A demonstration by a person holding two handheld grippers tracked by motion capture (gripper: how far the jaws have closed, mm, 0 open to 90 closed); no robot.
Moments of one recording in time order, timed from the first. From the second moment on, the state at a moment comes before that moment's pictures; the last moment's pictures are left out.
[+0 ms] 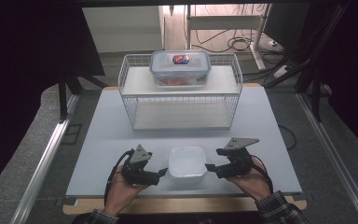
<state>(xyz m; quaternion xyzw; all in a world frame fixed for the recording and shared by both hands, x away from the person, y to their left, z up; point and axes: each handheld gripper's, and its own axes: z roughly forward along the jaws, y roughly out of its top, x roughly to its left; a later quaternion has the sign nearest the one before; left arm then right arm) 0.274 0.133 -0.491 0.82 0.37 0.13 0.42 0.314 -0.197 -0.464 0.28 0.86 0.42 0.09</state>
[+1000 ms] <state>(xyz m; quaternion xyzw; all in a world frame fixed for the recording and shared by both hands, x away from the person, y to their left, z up) 0.280 0.122 -0.498 0.79 0.40 0.00 0.47 0.317 -0.192 -0.475 0.35 0.84 0.41 -0.02</state>
